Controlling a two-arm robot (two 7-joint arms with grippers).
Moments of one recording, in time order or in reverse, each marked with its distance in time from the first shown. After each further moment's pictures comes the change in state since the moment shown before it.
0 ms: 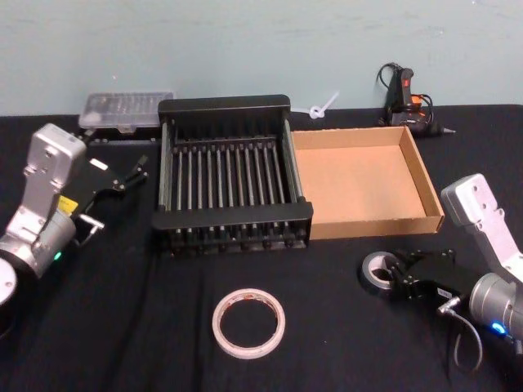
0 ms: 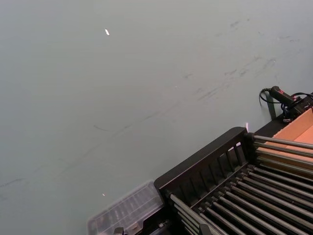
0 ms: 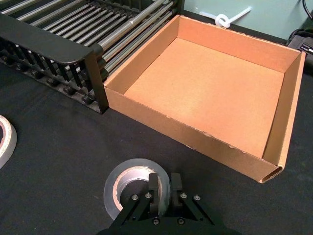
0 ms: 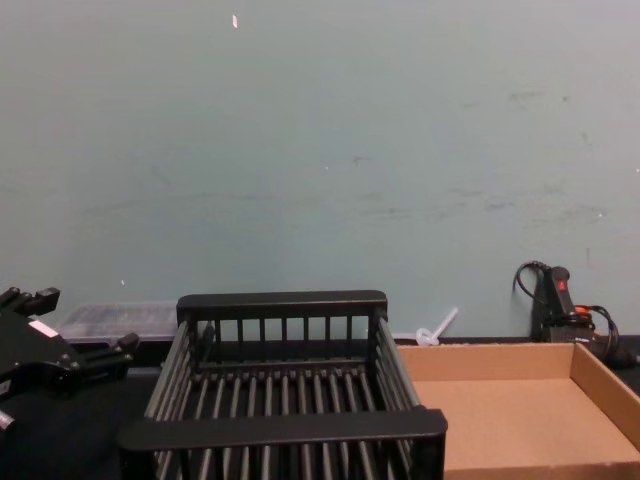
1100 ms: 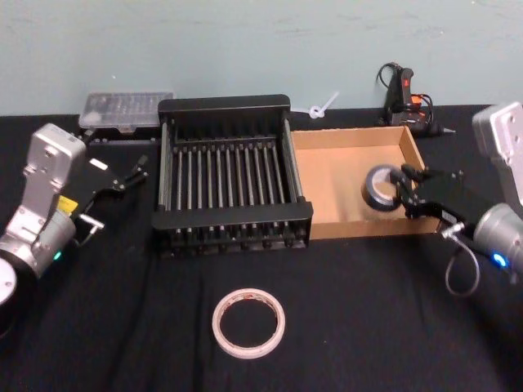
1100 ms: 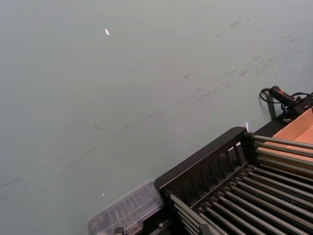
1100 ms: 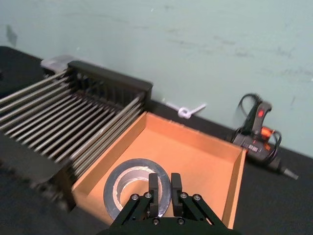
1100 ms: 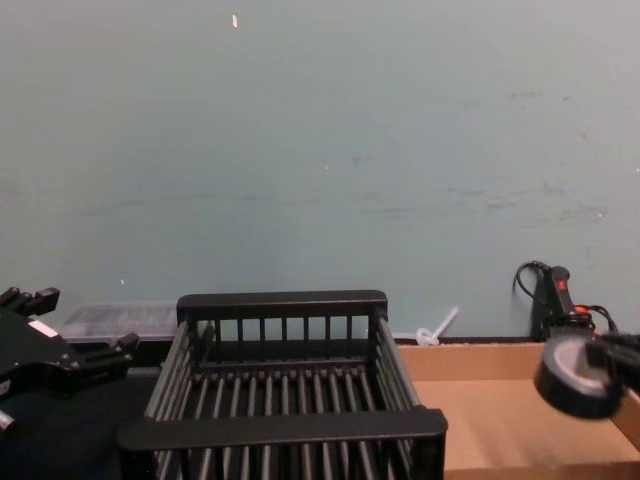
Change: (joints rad) left arm 0.000 0.000 0.000 0.000 0.000 0.000 0.000; right arm 0.105 -0.076 0.068 0.026 -0.021 -0.147 0.005
